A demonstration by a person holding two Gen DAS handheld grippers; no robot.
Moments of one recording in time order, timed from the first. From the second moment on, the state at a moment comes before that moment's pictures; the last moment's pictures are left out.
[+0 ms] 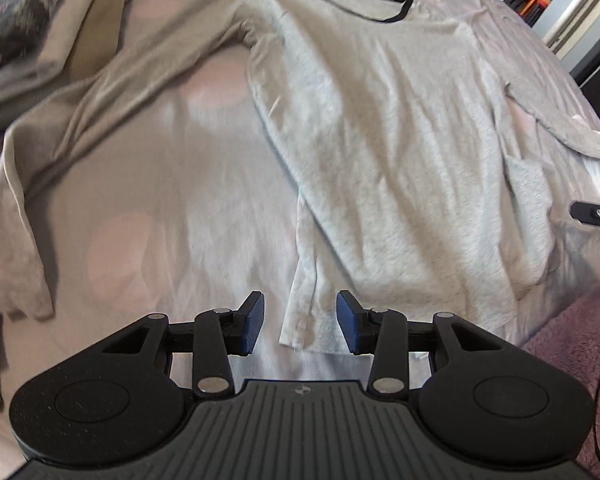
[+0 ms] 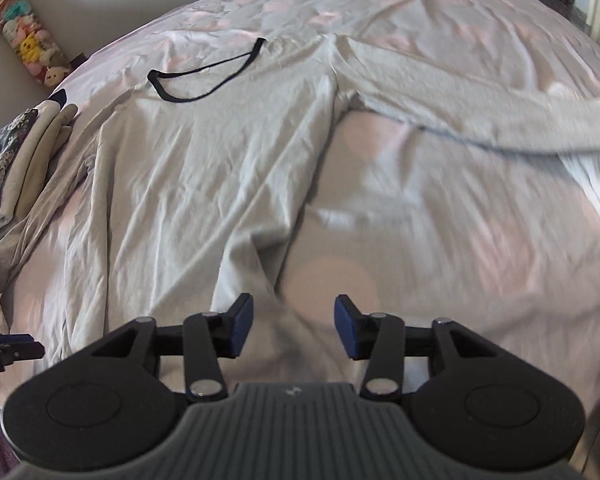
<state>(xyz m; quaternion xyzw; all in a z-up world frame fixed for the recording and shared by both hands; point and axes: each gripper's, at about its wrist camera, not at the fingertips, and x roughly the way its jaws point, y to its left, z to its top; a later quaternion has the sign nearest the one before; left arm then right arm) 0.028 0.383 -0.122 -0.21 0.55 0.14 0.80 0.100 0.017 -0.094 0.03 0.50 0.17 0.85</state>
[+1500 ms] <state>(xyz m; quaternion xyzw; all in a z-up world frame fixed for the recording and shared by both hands) -0.030 0.423 -0.105 -0.33 0.42 0.23 0.81 0.090 0.059 -0.109 0.07 0.50 0.33 0.80</state>
